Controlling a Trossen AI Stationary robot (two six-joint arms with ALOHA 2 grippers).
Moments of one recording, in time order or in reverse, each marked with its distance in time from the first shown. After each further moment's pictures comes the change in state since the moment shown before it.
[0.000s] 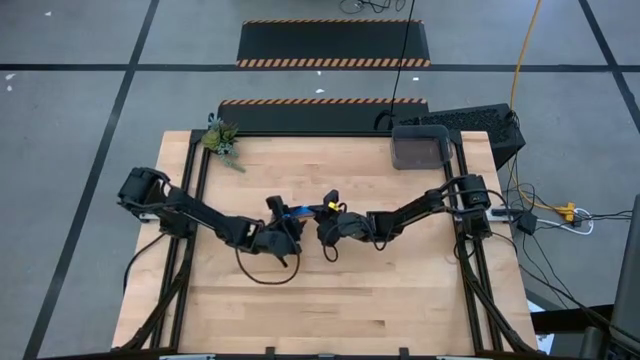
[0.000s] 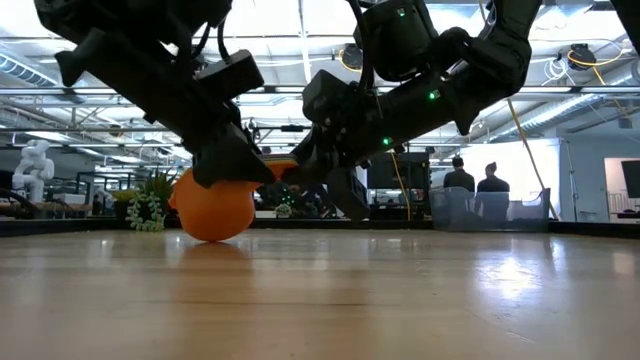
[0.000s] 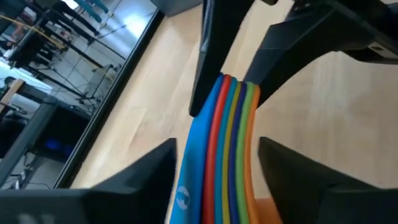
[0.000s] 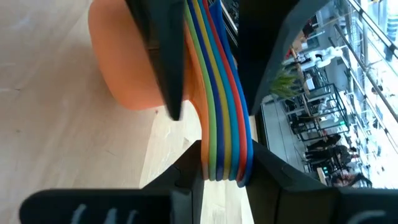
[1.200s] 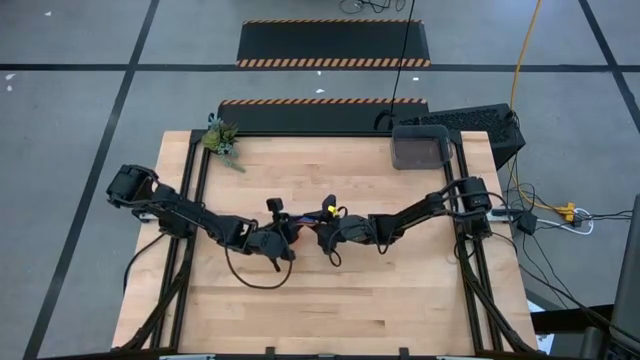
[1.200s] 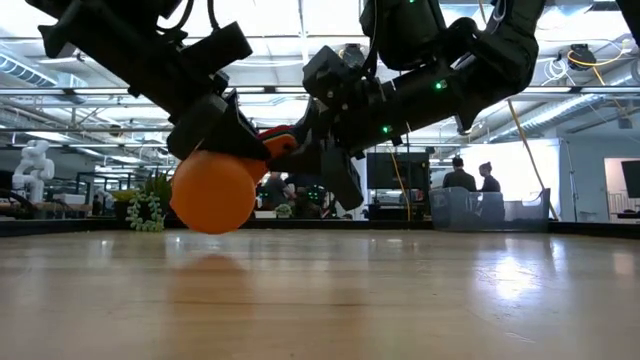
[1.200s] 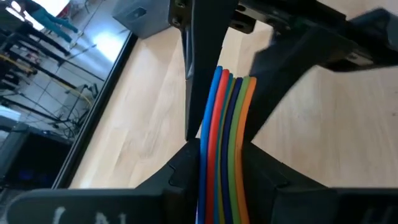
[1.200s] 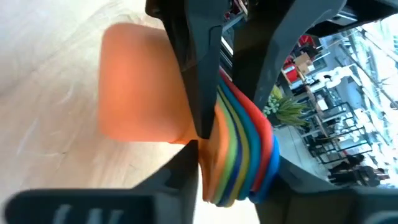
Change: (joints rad) left arm -0.041 -0.099 -0.003 -0.056 0.102 0.063; right arm 0.018 -0.003 0.000 0.083 -0.093 0.056
